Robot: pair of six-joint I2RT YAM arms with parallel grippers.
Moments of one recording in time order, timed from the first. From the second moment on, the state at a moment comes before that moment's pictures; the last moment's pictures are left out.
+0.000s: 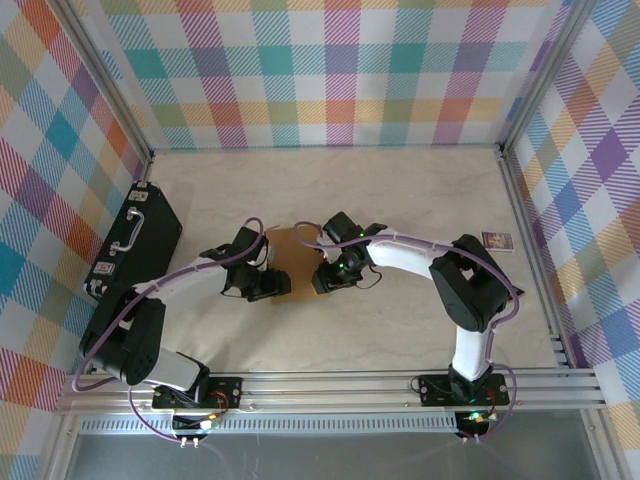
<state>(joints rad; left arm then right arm) -0.44 1.45 0.74 -0.50 0.30 -0.55 0.76 1.86 1.20 -0.60 -0.41 0.33</state>
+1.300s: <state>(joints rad) -0.45 1.49 0.80 -0.50 0.27 -0.54 0.73 1.88 1.59 -0.64 -0.36 0.05</state>
